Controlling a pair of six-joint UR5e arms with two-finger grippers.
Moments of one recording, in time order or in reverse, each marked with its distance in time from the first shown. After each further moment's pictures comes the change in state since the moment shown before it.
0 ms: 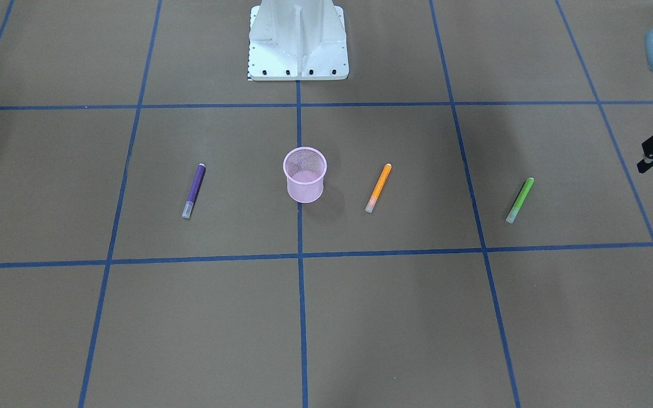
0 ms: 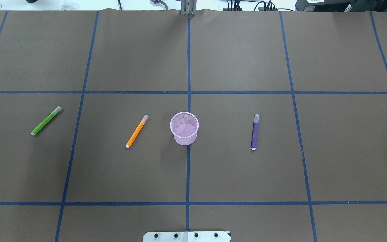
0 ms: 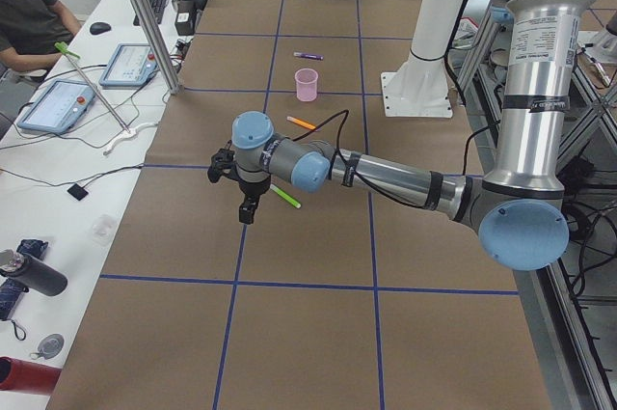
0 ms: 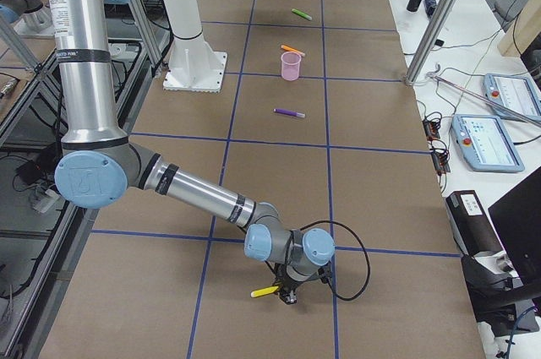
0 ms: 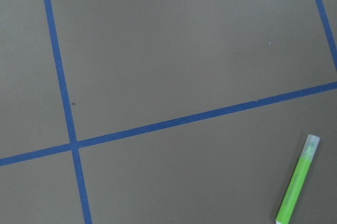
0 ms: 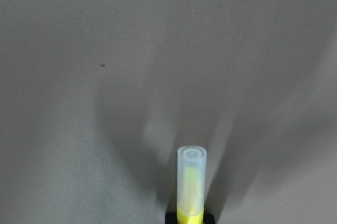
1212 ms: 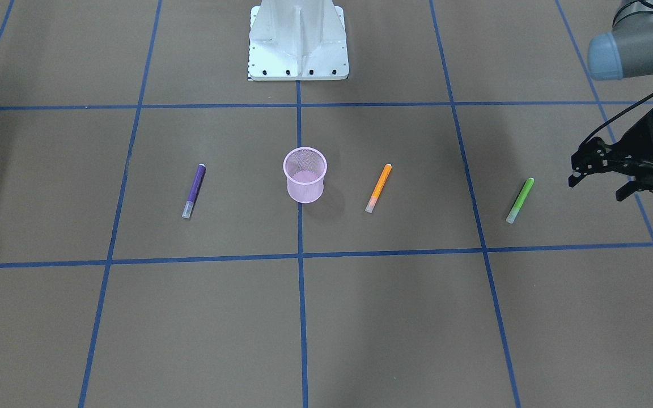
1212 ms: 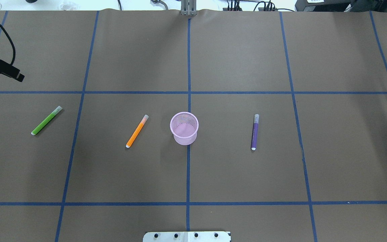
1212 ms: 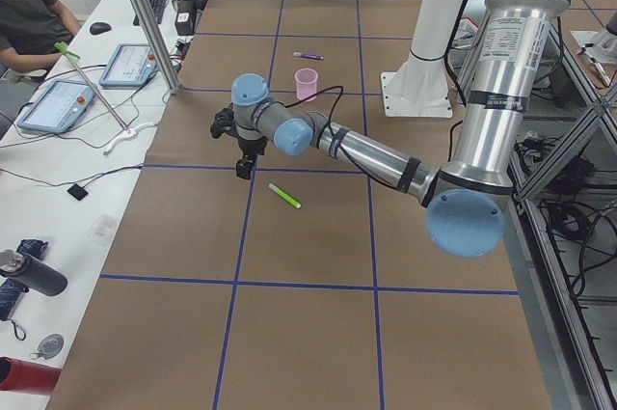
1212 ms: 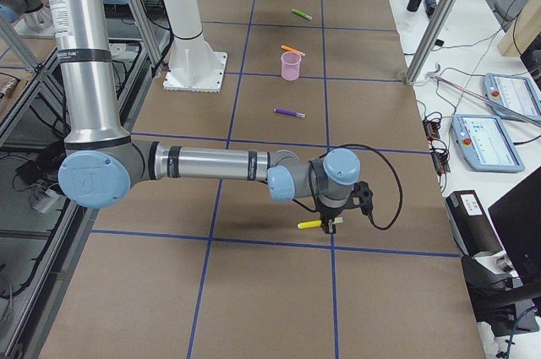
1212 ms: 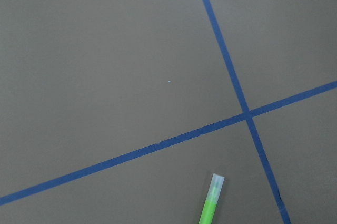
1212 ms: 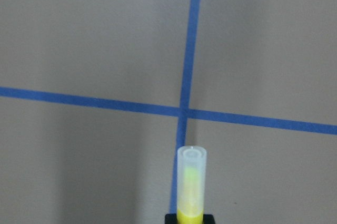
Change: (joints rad) left arm 0.217 -0.154 -0.020 -0.005 0.093 -0.113; right arm -0.018 0.021 0.454 0.000 0.091 0.548
